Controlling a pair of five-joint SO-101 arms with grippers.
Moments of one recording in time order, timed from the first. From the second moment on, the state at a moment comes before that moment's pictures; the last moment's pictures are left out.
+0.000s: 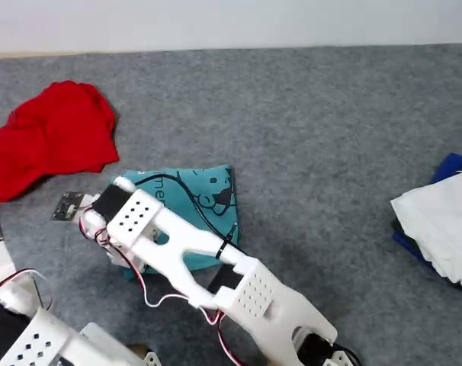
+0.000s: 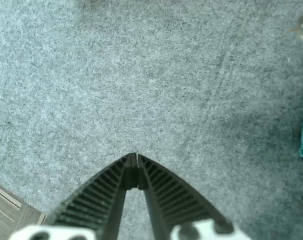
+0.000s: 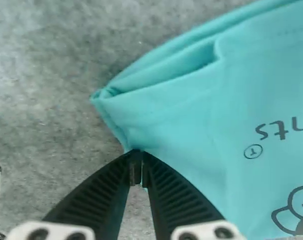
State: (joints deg) left arm -60.7 -66.9 47.3 93.7 -28.1; right arm -60.3 46.9 -48.2 100.7 15.2
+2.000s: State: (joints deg) left arm -60.7 -67.0 46.5 93.7 -28.1; right arm -26.6 58.9 -74.1 100.6 17.4
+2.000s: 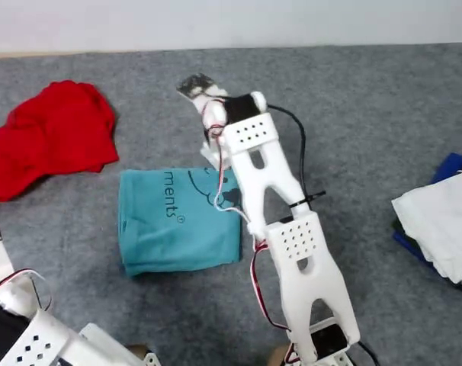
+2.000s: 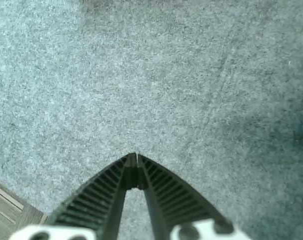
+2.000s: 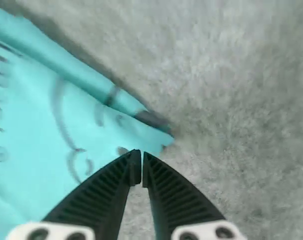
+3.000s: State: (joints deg) left arm -60.7 -67.0 43.0 96.8 -28.1; right arm -38.1 46.6 -37.1 94.1 -18.2
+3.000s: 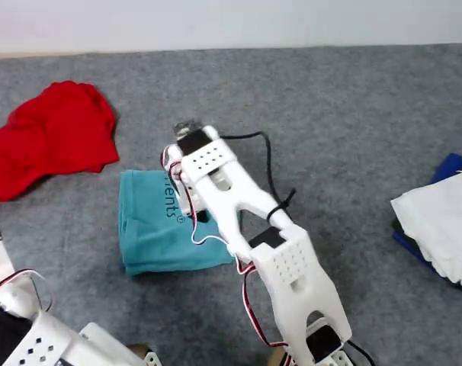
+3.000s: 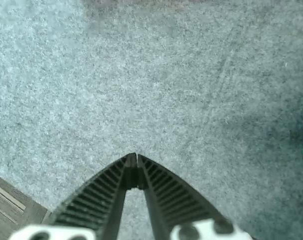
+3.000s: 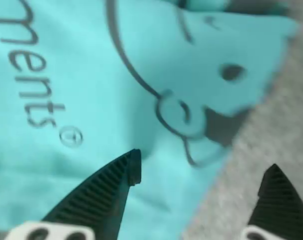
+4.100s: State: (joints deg) left arm -61.0 -67.1 40.2 98.8 -28.1; right arm -23.8 45.9 -41.4 100.5 4.2
